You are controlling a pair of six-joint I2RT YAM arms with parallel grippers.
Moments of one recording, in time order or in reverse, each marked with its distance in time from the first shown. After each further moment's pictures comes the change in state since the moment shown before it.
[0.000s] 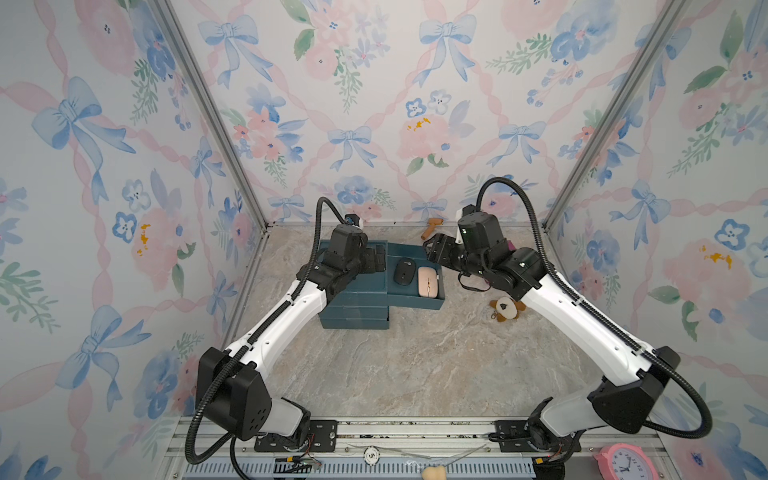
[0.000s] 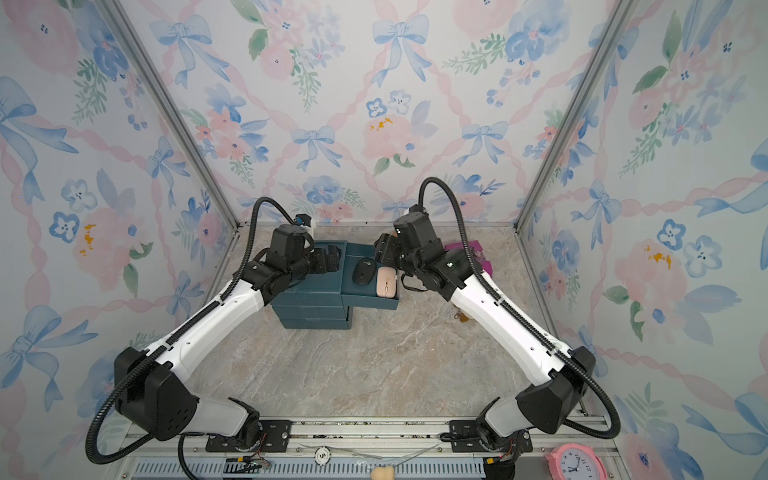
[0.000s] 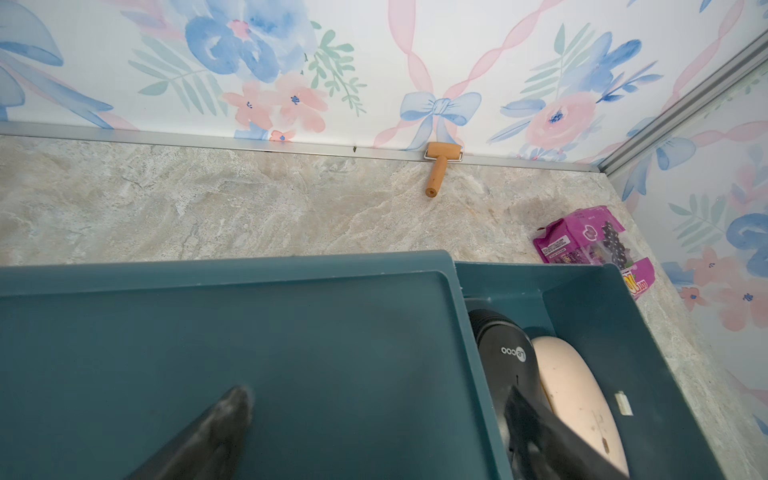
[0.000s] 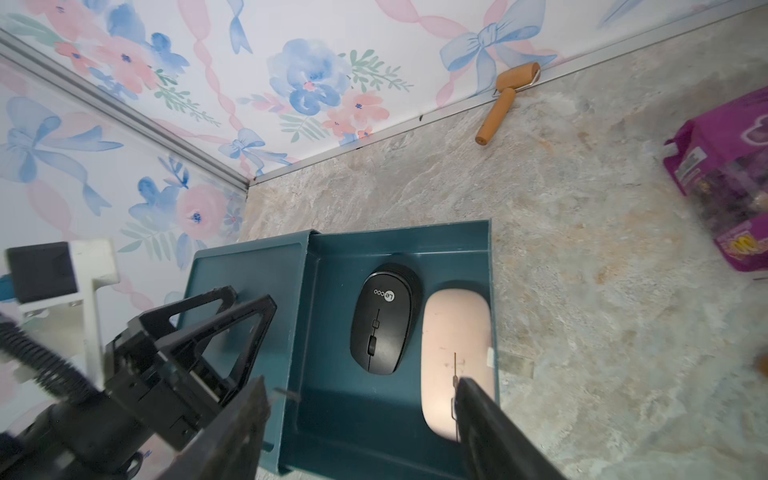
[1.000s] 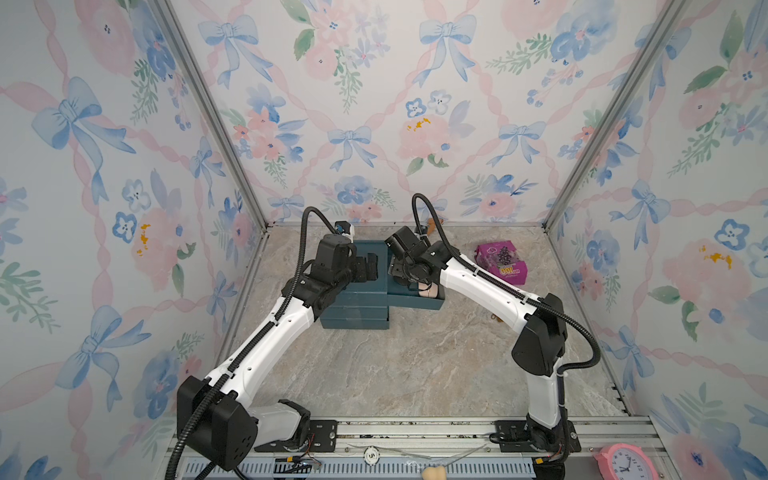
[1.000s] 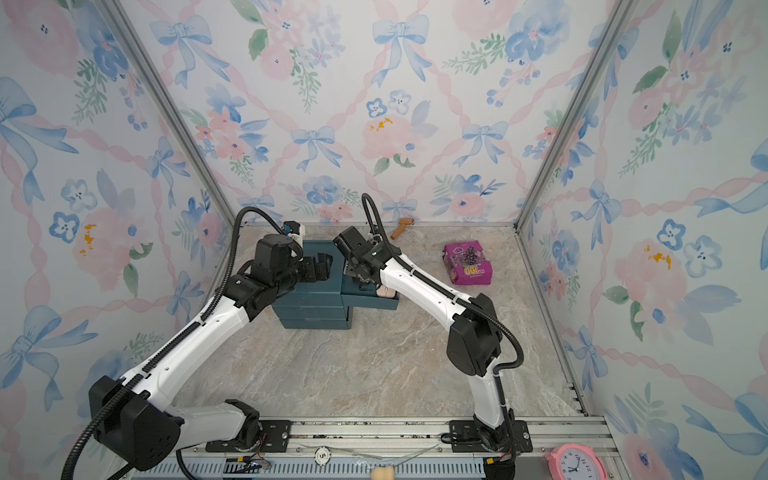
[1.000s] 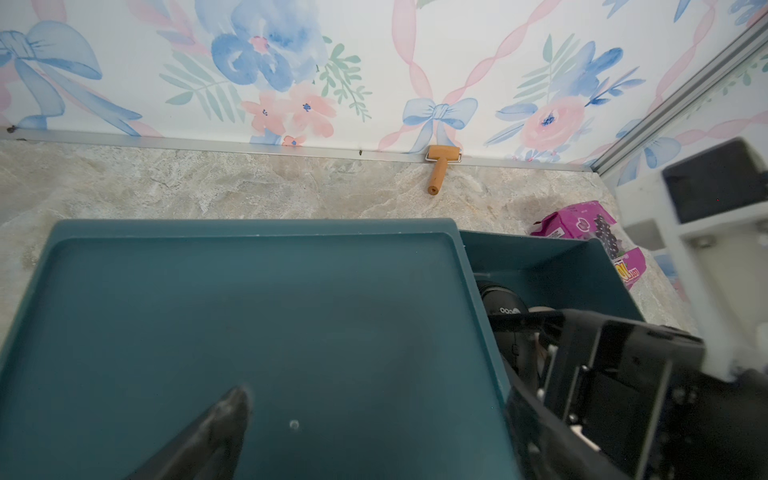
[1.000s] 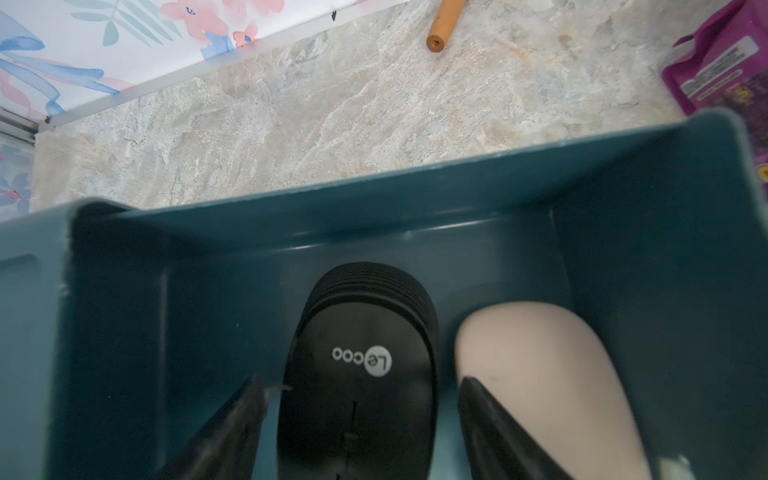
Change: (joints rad) left arm 0.019 -0.149 -0.110 0.000 0.004 0.027; right arm 0.094 0.477 0.278 -0.167 0.177 0.125
